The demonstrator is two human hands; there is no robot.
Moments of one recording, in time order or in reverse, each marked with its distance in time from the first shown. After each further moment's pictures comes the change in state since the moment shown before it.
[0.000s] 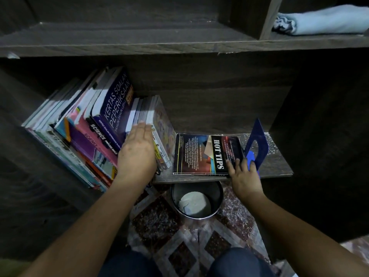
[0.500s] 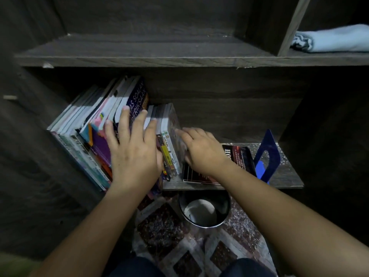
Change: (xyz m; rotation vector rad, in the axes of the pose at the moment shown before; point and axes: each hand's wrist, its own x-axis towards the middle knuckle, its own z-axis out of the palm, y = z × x) left_hand -0.014 -0.016 -0.053 0.094 0.255 0.009; right_hand 0.024 -0.035 -0.168 0.654 0.581 -0.368
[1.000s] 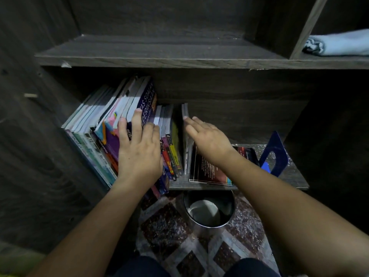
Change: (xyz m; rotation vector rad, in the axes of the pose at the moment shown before) left_hand 0.003 -0.019 0.008 0.385 -0.247 0.064; right_hand 0.023 0.000 -0.008 -0.172 -0.010 -0.071
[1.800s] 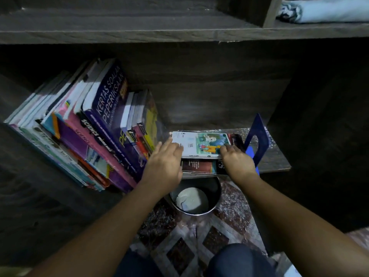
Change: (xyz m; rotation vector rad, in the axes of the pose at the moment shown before) left_hand -0.005 0.110 0.069 -0.638 0.046 0.364; right_hand -0.117 0.071 0.087 -0.165 -0.265 0.425
